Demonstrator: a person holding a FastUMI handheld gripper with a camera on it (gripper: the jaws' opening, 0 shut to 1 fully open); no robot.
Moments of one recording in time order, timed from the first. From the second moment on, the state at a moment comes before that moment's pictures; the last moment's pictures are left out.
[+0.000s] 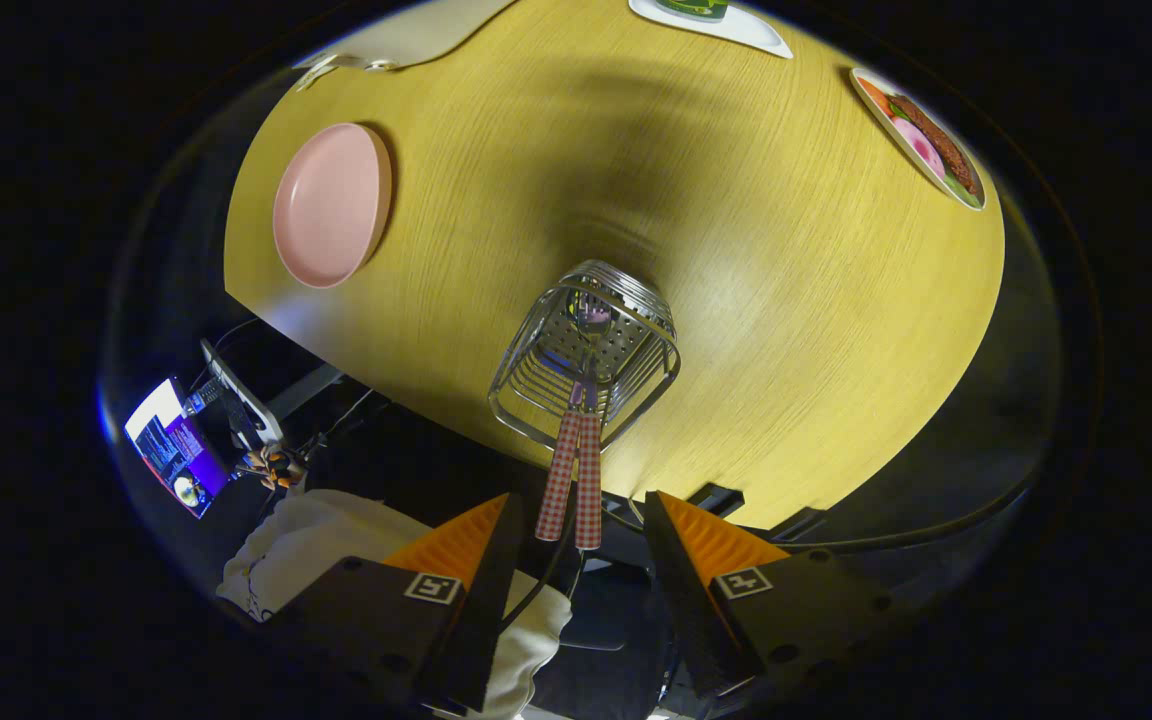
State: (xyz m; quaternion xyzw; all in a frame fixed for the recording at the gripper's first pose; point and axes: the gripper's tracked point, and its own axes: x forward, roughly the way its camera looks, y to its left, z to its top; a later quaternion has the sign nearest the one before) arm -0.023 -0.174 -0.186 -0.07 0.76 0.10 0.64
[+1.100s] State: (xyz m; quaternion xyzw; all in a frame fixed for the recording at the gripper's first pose) arm -0.010 -0.122 -0.020 0.02 0.34 0.11 0.93
